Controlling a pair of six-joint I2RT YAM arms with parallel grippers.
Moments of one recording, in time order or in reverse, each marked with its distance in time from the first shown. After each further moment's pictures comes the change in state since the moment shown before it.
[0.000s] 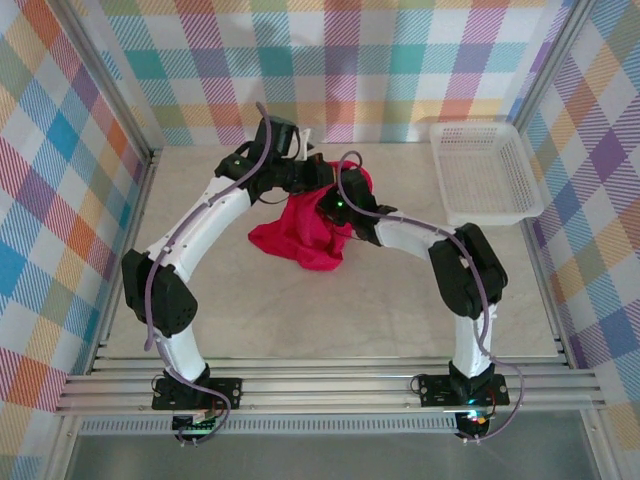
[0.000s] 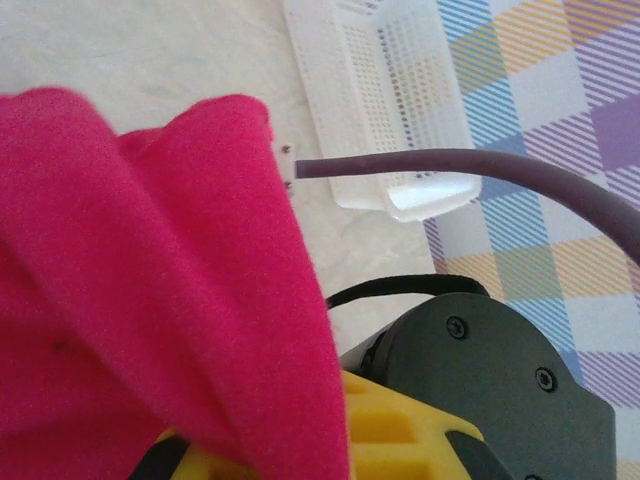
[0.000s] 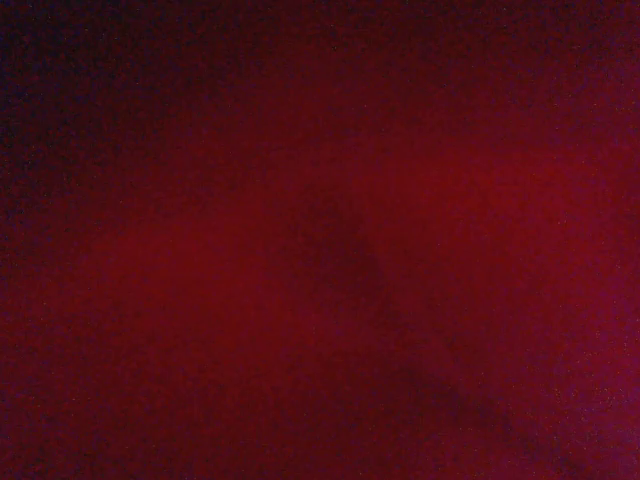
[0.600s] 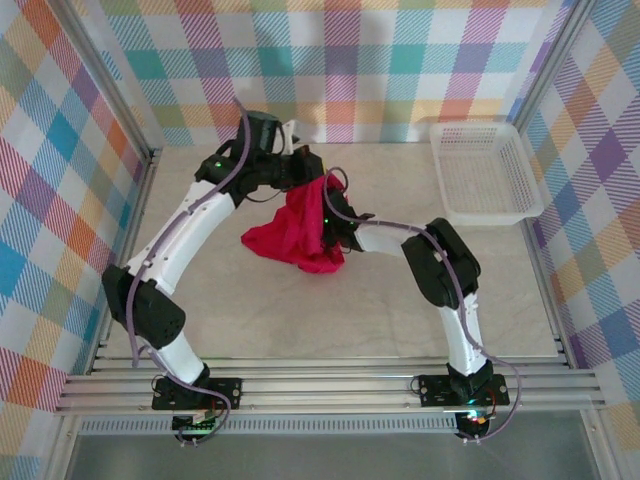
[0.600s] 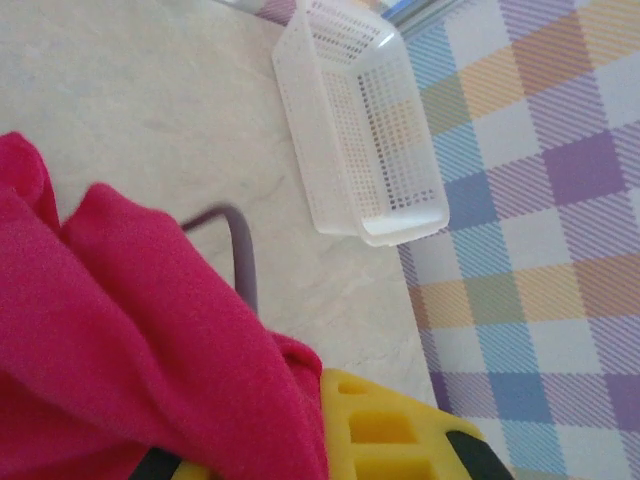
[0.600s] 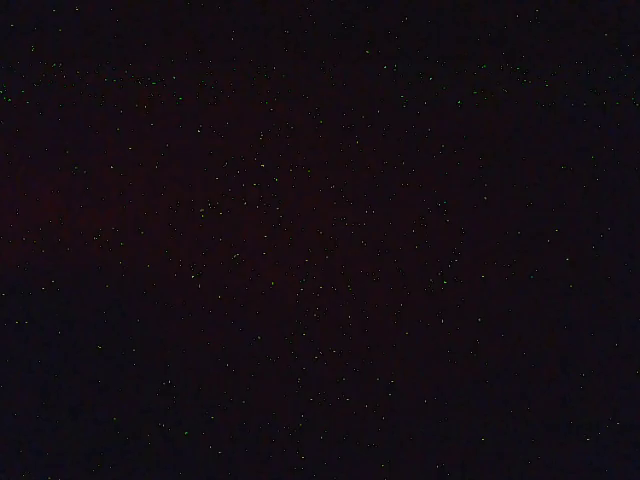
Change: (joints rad) left arm 0.060 -0.114 -0.049 0.021 0.010 -0.045; right arm 0.060 0.106 0.030 -0.175 0.024 0.078
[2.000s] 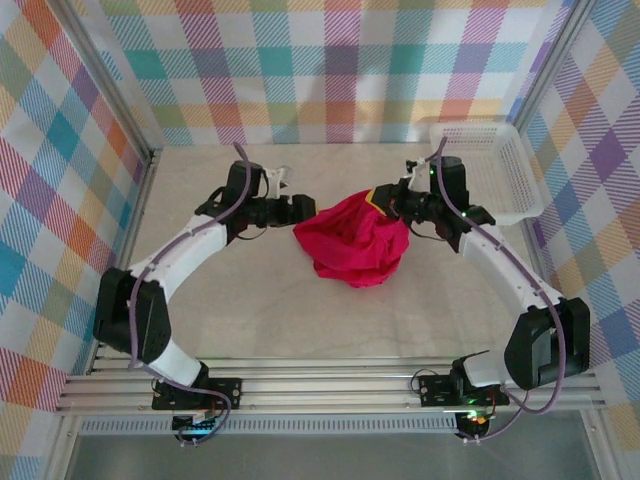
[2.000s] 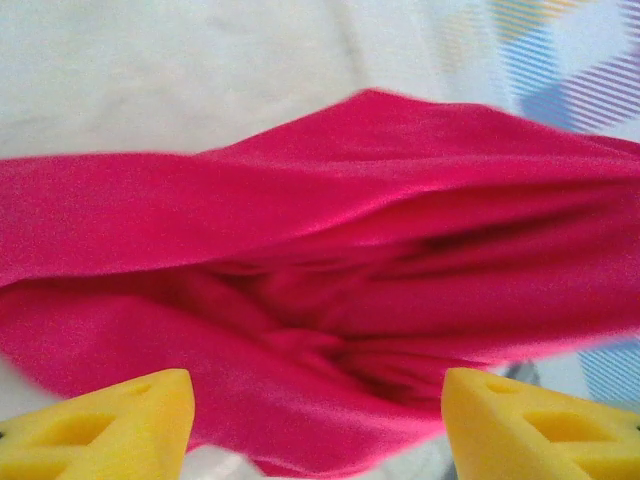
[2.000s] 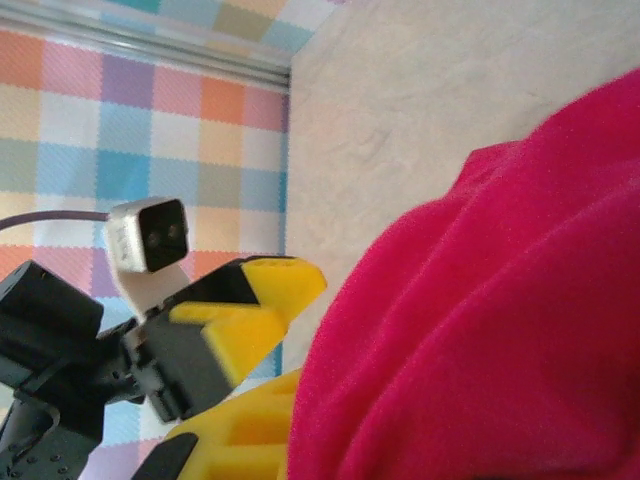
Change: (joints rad) left arm 0.055 -0.121 -0.564 0.382 0.170 0.174; right arm -0.406 -0.694 -0.253 -0.192 -0.642 -0.246
